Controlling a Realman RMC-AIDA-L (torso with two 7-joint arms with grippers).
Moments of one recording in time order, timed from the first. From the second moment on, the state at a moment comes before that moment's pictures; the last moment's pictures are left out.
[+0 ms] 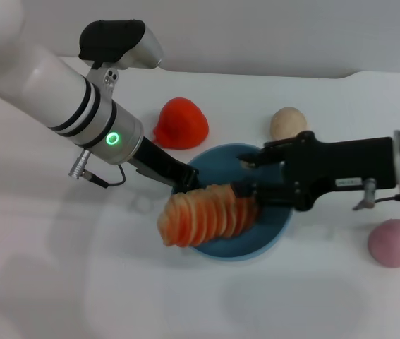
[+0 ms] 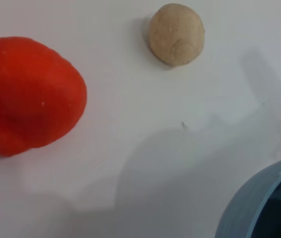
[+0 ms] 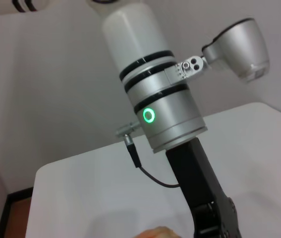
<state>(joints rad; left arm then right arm) -0.72 -2.06 1.40 0.89 2.31 1.30 -2.70 0.46 2.07 -1.36 -1.04 -1.73 -1.39 1.70</state>
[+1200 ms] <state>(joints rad) -0.64 -2.07 2.01 0.84 2.28 0.08 -2.52 0.18 2.06 -0.71 -0.80 -1.68 -1.48 1.83</state>
